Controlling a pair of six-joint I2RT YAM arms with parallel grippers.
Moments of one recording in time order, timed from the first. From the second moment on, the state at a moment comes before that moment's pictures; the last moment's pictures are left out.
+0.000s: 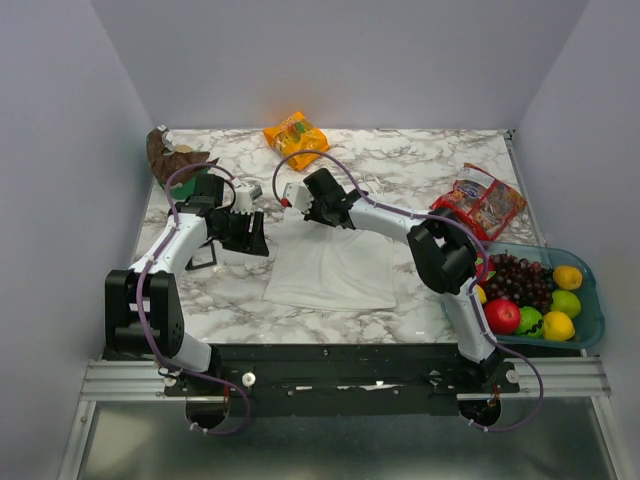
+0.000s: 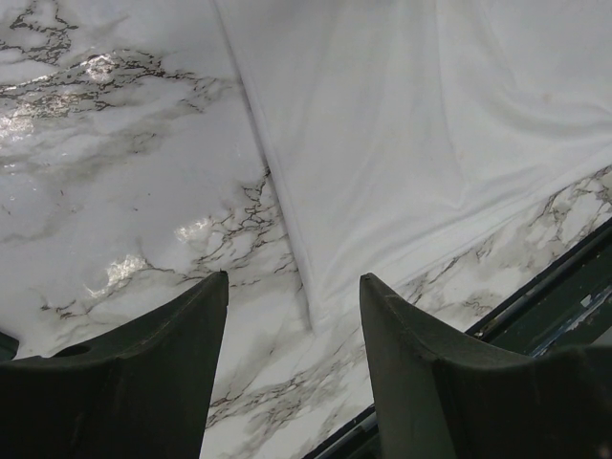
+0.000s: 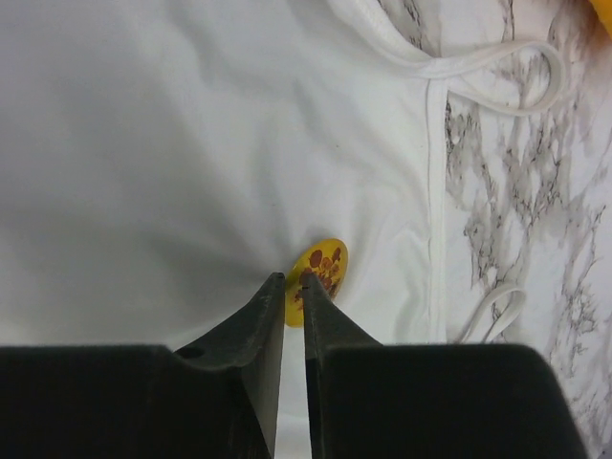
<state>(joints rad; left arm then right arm) -0.07 1.48 1.02 -0.67 0.56 0.13 0.74 2.23 1.70 -0.33 0.17 -0.69</state>
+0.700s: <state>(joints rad) -0.07 1.48 1.02 -0.67 0.57 0.12 0.72 2.23 1.69 -0.34 0.28 -0.67</state>
